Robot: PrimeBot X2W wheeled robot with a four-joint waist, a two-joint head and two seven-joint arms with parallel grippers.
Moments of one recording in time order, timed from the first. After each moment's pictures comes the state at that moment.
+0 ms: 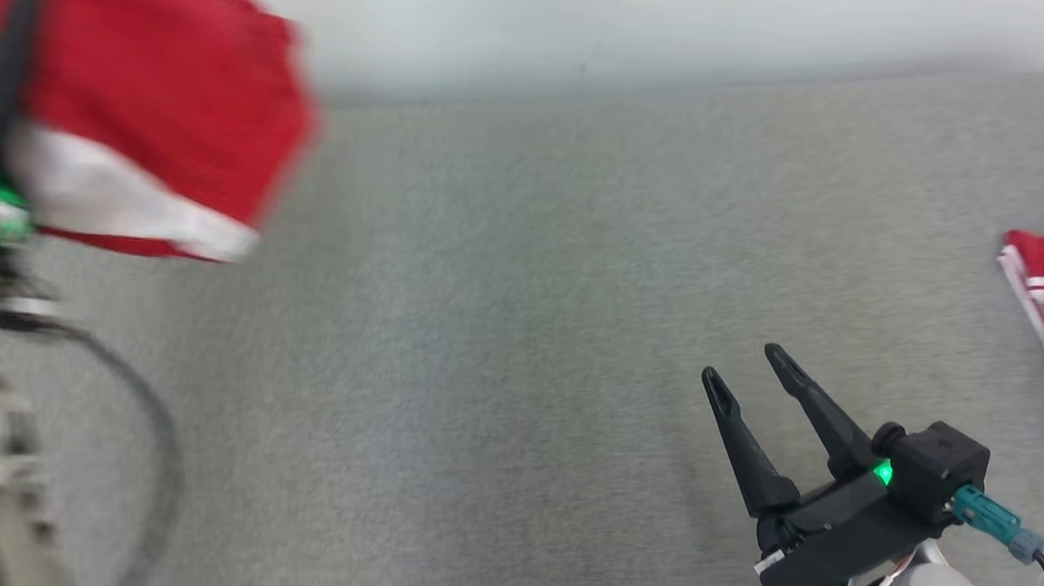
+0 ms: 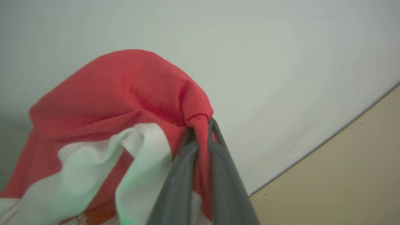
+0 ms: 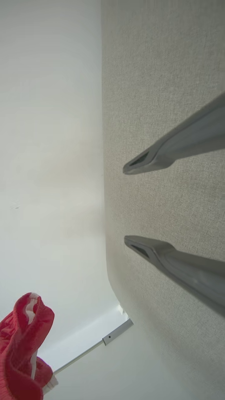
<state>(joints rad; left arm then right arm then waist) -0.74 0.20 0.19 -0.16 -1.07 0.10 0.72 -0.15 -0.19 0.31 0.08 0.37 0.13 -0.18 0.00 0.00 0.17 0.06</state>
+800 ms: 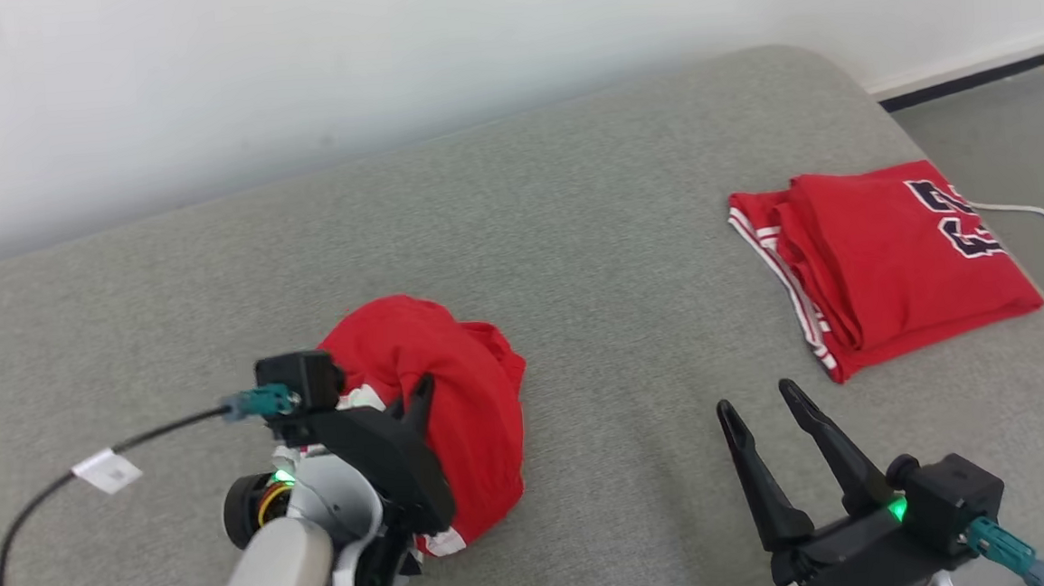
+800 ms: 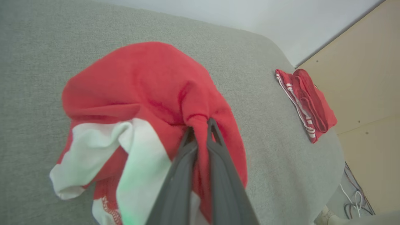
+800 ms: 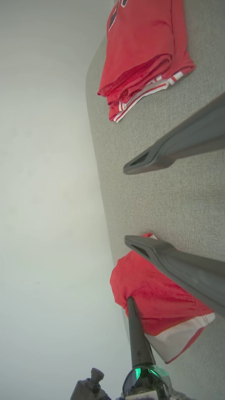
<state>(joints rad) -0.42 0.10 -0.31 0.26 -0.69 0.08 0.39 -0.07 -0.18 0.28 0.04 0.37 0.13 -0.15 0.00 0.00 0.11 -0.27</state>
